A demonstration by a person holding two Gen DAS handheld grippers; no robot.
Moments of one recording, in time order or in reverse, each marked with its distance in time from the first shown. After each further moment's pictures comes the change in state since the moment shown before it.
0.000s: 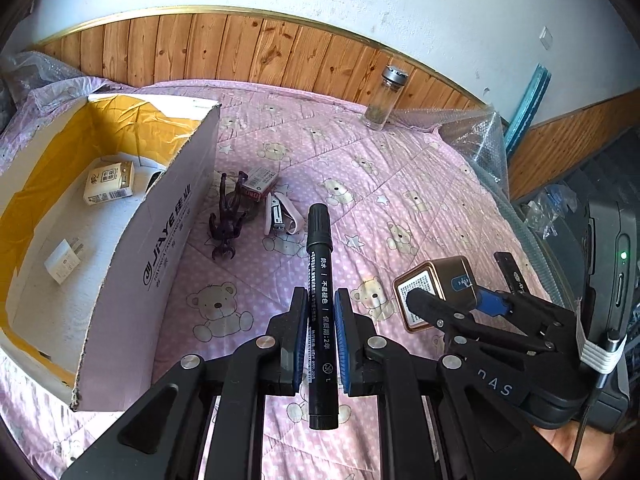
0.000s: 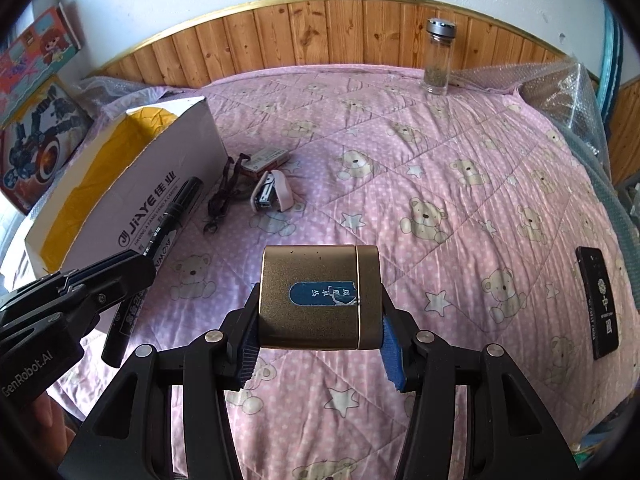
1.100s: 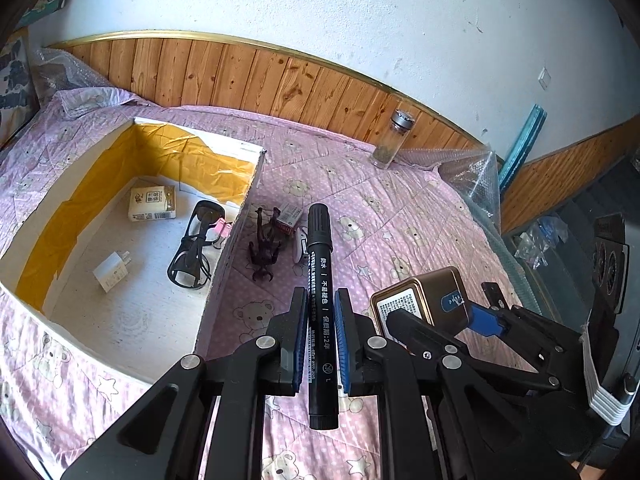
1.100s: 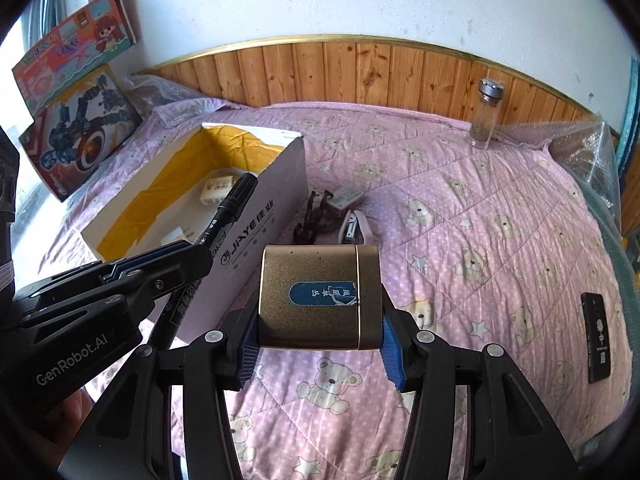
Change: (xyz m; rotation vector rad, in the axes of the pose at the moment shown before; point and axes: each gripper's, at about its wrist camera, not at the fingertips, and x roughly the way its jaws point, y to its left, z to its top) left arm -0.069 0.039 0.009 -0.057 -0.098 -0.022; right arm -0.057 0.089 0.013 -0.118 -0.091 0.058
